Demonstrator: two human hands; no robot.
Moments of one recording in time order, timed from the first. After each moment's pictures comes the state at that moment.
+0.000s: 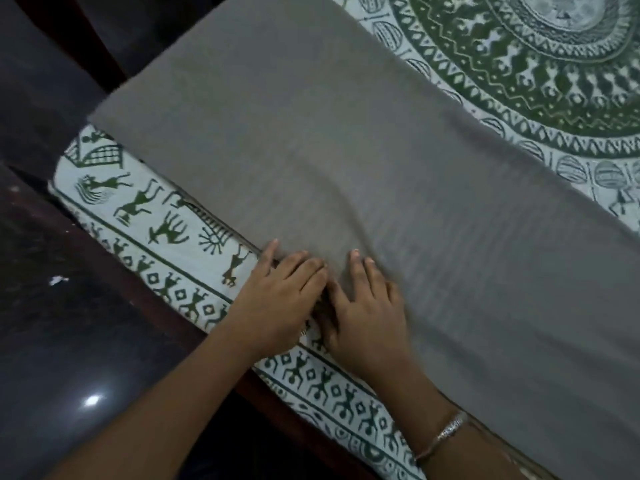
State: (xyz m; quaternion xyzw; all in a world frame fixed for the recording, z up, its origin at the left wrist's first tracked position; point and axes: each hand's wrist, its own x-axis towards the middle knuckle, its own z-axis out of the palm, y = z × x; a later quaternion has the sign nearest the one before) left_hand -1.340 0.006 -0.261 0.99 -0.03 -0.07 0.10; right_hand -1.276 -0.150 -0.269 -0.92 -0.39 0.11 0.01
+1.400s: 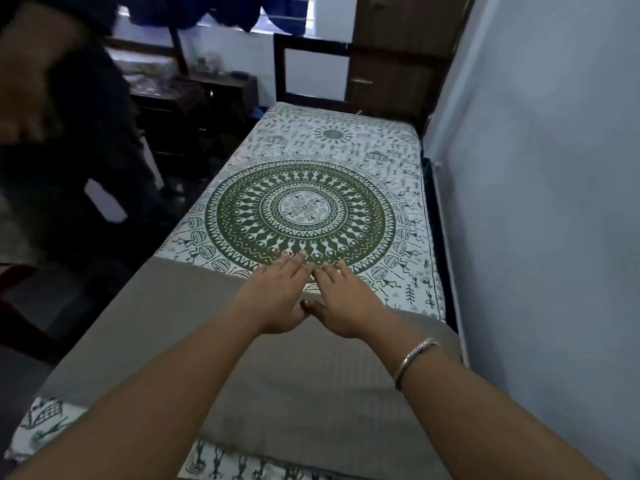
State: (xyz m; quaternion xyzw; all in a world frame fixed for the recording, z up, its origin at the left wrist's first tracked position) left_hand -1.158 -0.146 0.068 0.99 -0.14 -0.07 0.00; right_hand -1.131 -0.302 0.059 -0.95 -0.26 0.14 0.06
